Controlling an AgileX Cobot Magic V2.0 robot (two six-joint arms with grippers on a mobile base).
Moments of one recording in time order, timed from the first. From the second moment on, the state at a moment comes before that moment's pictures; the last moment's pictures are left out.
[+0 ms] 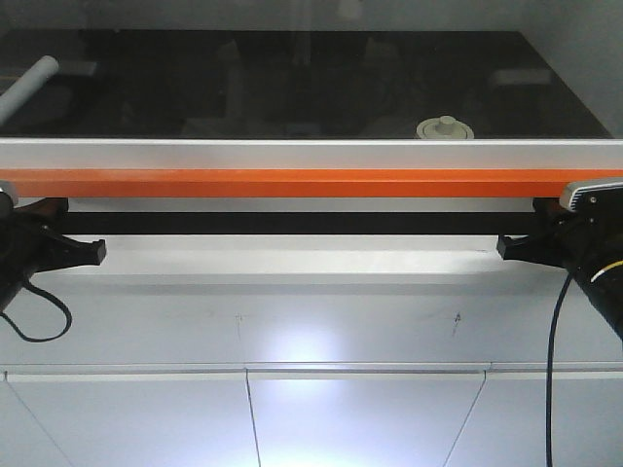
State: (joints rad) left arm -0.01 1.59 -0.57 0.09 -0.80 0.04; right arm -0.07 1.66 -0.56 -0.18 -0.91 0.01
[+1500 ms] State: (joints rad) left arm -0.01 1.28 -0.80 0.10 -0.68 0.03; right arm -0.07 1.33 -0.73 -0.19 -0.78 0.02
